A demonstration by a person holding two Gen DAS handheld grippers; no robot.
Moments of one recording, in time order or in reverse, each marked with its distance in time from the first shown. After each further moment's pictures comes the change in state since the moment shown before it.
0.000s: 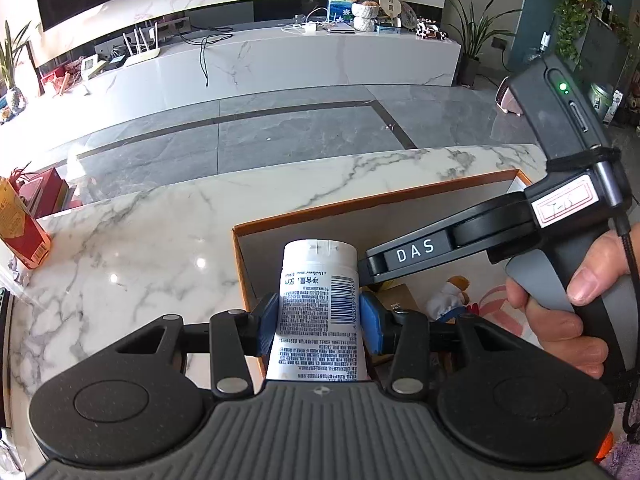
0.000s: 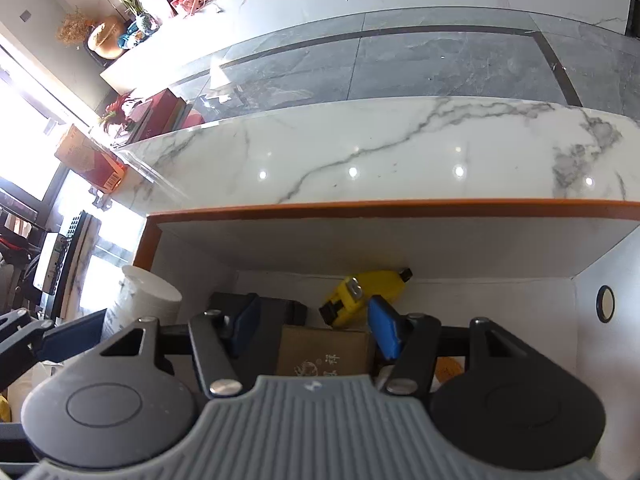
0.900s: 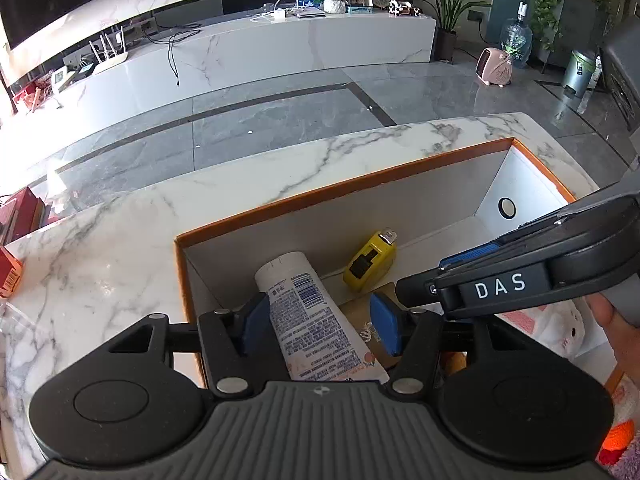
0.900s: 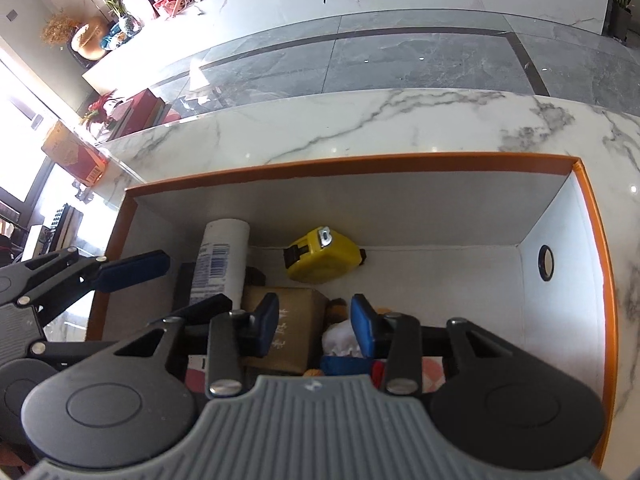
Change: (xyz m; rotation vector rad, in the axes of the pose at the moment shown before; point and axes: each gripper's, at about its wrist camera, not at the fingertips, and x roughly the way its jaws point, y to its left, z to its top) left arm 0.030 -0.019 -0.001 0.089 0.032 -0.022; right arm -0.027 -0.017 -0.025 0.006 -0.003 -0.057
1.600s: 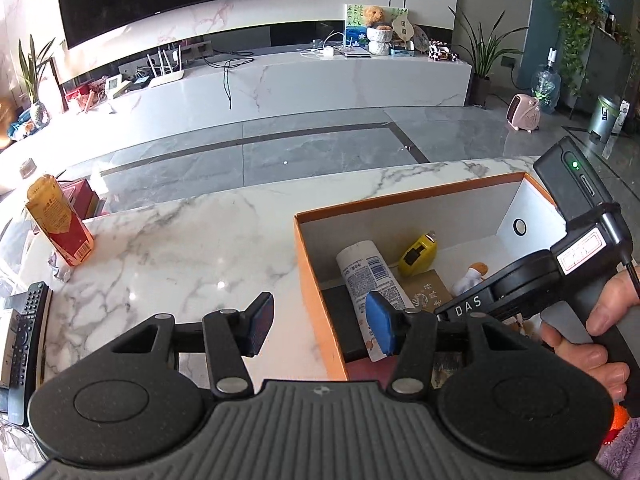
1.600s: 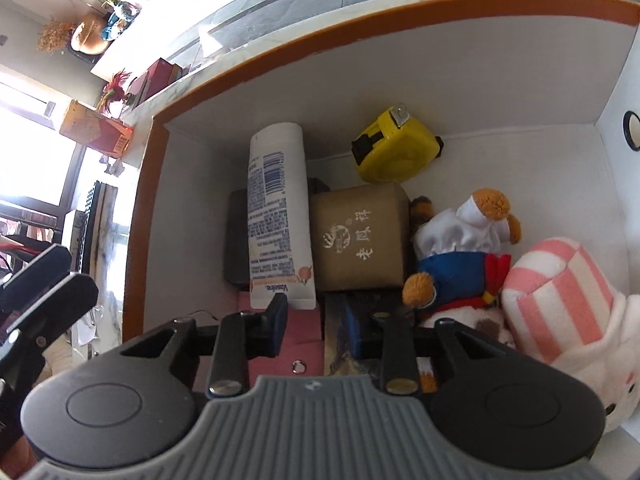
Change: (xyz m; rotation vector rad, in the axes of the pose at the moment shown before) left arm -0.067 0.037 -0.032 -0.095 -0.110 0.080; right arm 0.036 0.023 -0.038 0.160 0.167 0.140
